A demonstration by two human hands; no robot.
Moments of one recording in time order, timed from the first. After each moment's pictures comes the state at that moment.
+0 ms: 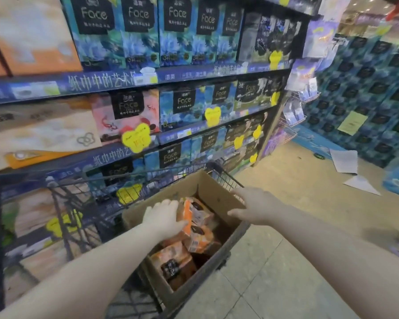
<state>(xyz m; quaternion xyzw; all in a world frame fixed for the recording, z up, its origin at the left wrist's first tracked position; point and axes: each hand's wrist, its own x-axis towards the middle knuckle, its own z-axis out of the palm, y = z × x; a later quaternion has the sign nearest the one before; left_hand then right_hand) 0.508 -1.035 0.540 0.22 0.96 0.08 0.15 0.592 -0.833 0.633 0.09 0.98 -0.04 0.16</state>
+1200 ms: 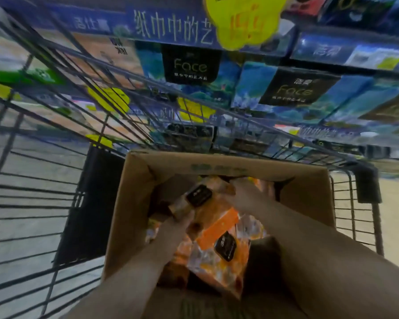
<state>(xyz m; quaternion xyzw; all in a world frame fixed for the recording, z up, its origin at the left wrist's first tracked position) 0.394 -0.956 0.259 -0.57 0.57 0.52 0.28 0.243 -0.826 0.279 -0.19 0.87 -0.09 0.45</state>
